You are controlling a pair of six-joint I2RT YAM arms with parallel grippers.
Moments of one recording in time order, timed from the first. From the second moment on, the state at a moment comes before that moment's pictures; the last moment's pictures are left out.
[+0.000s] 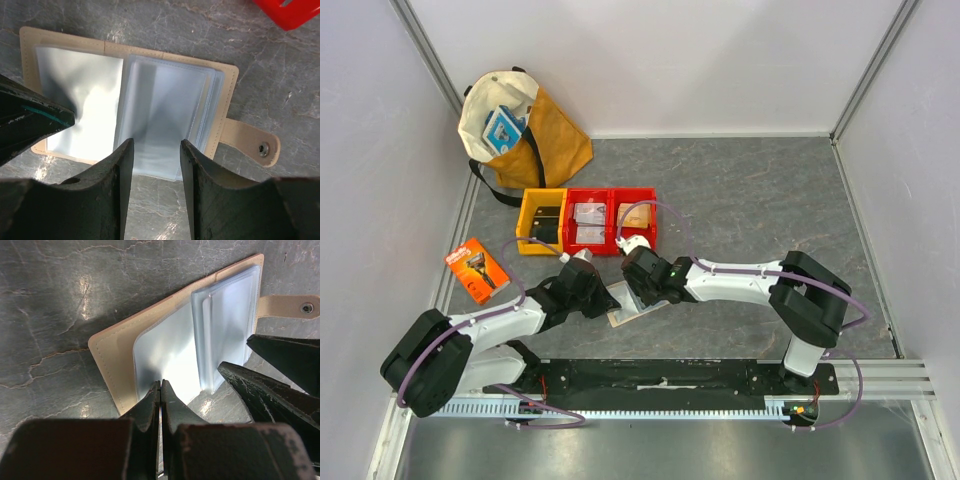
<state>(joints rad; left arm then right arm) -0.67 1.16 0.34 -0.02 0.08 -1.01 1.06 1.75 1.06 -0.32 0.23 0.40</state>
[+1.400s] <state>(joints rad) -0.67 1.17 0.34 -0.02 0.09 -1.01 1.12 1.80 1.12 -0.36 0.31 0.42</state>
